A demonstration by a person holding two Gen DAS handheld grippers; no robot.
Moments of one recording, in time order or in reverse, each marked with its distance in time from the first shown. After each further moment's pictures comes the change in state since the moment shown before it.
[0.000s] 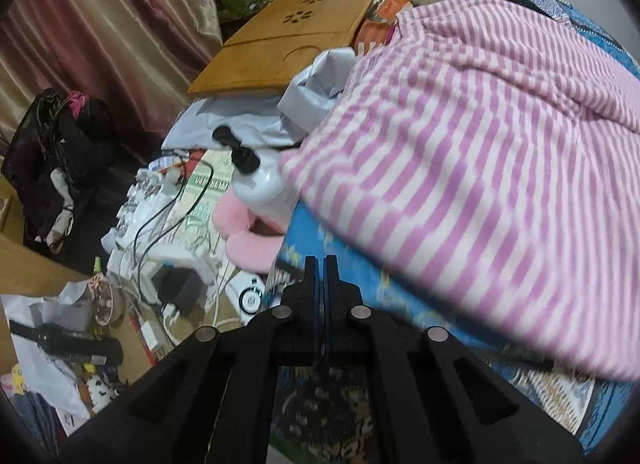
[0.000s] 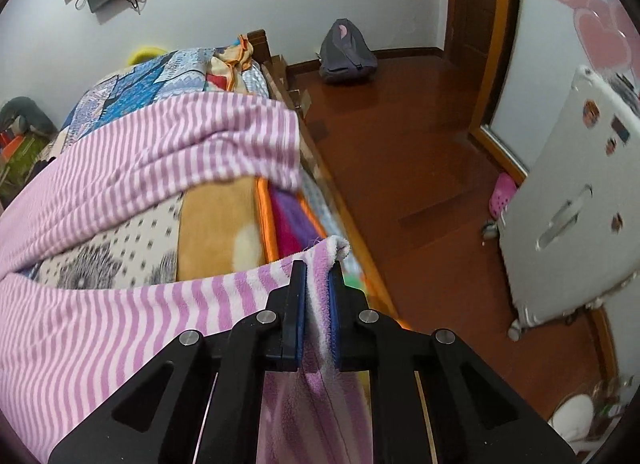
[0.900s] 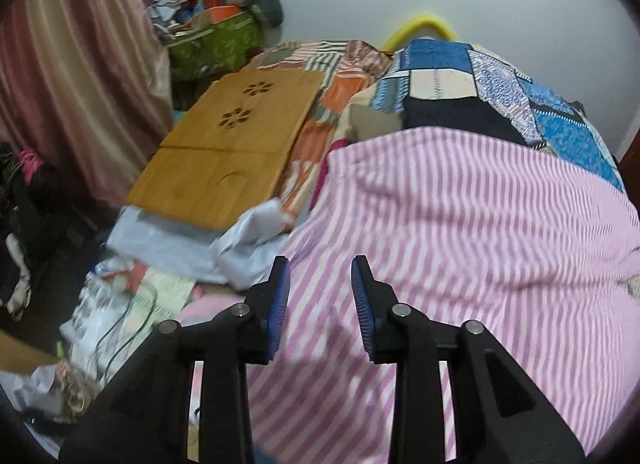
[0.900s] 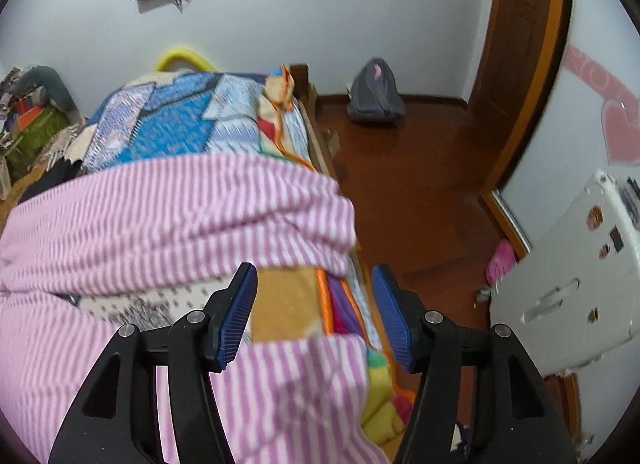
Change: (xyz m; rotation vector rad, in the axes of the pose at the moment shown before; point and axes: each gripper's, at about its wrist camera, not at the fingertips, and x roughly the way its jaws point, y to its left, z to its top) left arm -0.025 -0.038 0.170 0.014 -0.195 -0.222; right arm -0.053 0.076 0.068 -0.163 -0.098 0.002
